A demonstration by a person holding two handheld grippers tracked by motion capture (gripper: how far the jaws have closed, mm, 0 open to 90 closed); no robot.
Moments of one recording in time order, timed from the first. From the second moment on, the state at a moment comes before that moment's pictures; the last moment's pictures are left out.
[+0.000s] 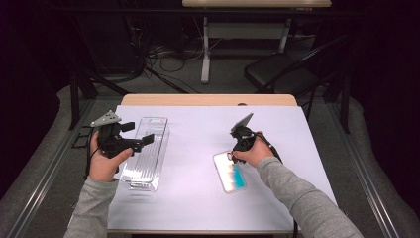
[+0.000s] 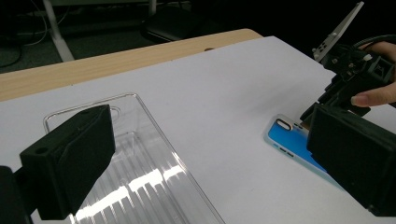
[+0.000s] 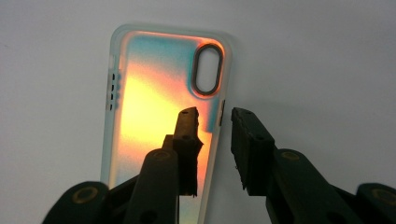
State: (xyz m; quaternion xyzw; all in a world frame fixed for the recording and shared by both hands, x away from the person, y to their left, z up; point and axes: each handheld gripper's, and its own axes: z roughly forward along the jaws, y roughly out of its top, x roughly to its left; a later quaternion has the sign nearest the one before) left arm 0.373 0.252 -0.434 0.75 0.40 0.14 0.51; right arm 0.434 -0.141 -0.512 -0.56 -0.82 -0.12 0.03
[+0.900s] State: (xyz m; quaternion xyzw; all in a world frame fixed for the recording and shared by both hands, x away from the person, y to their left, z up) left arm 0.374 0.254 -0.435 0.75 0.41 0.14 0.51; right arm 0.435 -0.140 -0.527 -0.58 -0.81 -0.11 0.04
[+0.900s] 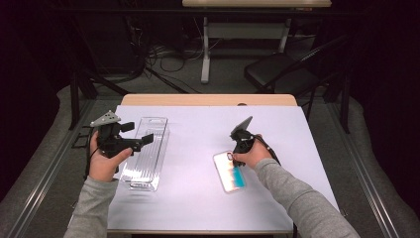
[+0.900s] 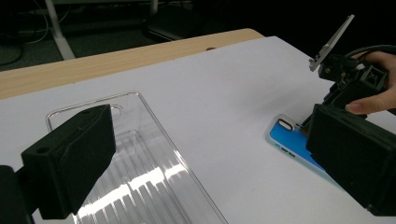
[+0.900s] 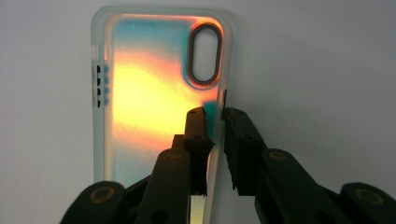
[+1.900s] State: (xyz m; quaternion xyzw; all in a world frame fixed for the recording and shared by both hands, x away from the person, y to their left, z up) left arm 0.374 0.254 -0.436 0.75 0.41 0.14 0.51; right arm 0.436 -0.142 -0.529 -0.59 -0.79 -0.12 0.05
